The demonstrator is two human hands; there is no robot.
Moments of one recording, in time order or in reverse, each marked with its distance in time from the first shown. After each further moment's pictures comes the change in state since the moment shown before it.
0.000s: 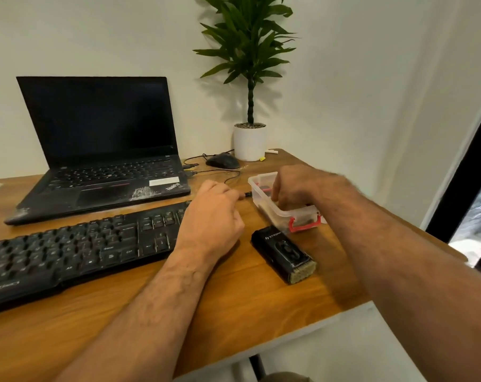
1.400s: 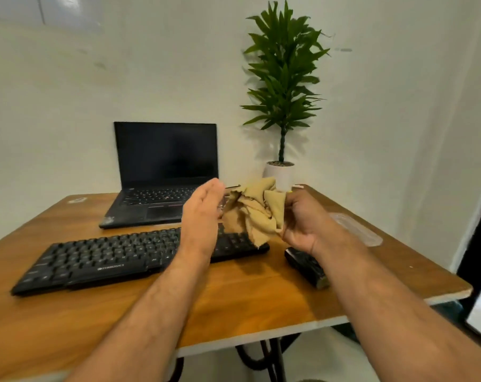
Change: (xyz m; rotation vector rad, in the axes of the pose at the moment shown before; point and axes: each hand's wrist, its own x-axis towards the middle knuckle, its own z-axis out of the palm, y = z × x) left_hand -0.057 -0.018 -0.099 -1.179 0.337 -0.469; right_hand -0.103 -0.085 0.007 1.990 -0.213 -0.134
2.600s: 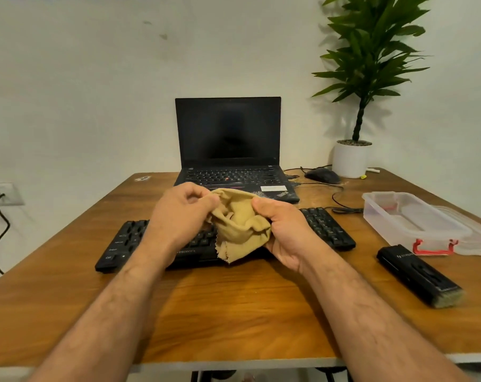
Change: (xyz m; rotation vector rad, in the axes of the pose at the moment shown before) left_hand 0.026 0.008 -0.143 0.559 0.077 -0.101; right_hand 0.057 0.118 0.085 -0.262 -0.157 0.043
